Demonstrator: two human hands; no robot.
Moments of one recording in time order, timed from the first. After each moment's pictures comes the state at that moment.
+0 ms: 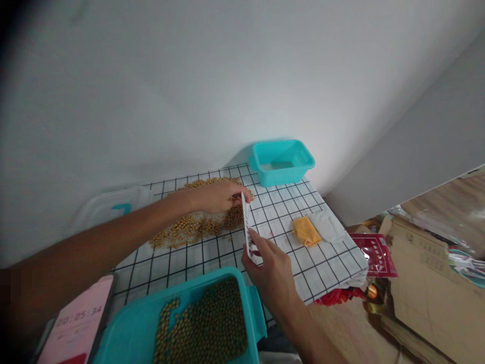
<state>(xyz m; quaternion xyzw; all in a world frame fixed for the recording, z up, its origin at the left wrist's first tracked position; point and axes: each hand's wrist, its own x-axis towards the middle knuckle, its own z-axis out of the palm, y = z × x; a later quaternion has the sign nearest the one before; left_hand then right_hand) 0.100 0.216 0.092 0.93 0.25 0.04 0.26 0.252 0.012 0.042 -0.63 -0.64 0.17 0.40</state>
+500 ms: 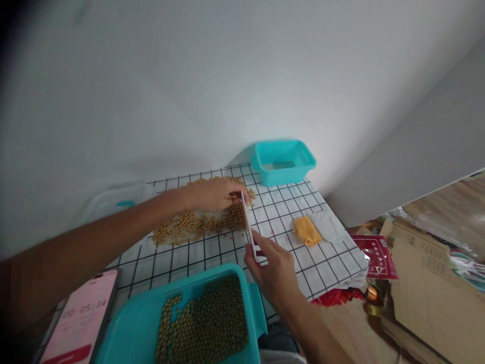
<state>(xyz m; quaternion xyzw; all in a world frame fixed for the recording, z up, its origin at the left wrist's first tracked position) 0.090 0.206 0.107 0.92 0.27 0.04 0.27 0.259 0.009 0.050 -0.59 -0.66 0.19 0.43</state>
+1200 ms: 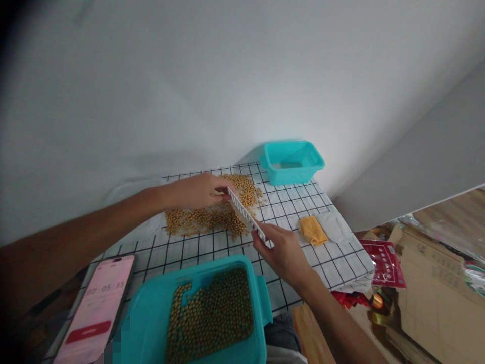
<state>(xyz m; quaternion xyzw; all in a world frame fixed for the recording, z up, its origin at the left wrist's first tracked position) 0.044 0.182 0.136 0.91 0.33 0.05 0.24 0.279 0.036 0.062 -0.52 -0.76 0.19 0.36</state>
